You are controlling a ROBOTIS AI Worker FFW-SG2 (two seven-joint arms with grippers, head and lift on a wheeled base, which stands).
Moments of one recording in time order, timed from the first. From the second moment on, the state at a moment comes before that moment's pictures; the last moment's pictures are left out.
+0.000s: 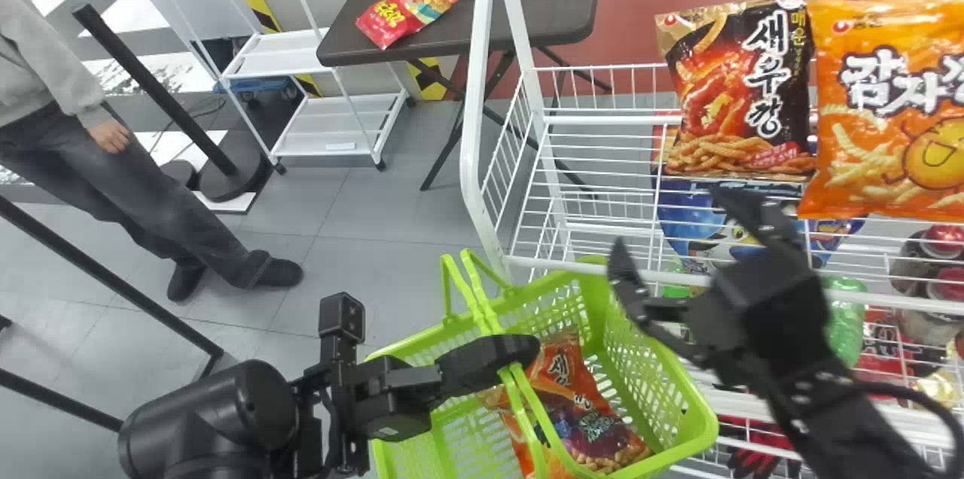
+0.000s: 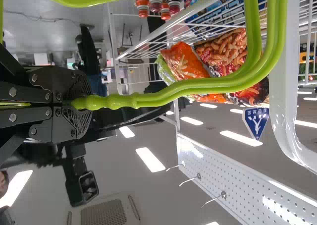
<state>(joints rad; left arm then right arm) 0.20 0.15 0.46 -1.73 0.37 1.54 -1.56 0.33 -0.16 0.53 -2.07 0.21 0.26 -0.05</state>
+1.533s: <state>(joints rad) 0.27 0.13 0.48 -1.75 0.36 1.54 -1.56 0.62 -0.20 0.10 -1.73 -0.08 -0.54 0.00</state>
